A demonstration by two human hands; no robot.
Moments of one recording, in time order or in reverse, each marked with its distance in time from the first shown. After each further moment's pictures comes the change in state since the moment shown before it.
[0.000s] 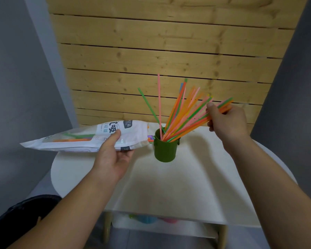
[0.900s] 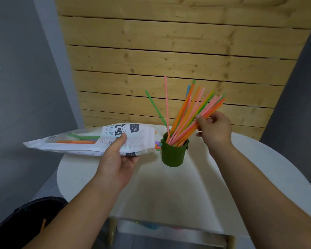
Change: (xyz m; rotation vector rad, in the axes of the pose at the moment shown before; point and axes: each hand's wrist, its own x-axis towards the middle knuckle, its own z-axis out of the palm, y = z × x) left_hand -0.006 0.006 -0.002 0.036 -0.016 0.011; right_hand 0.008 0.031 0.058 0.089 -0.027 0.061
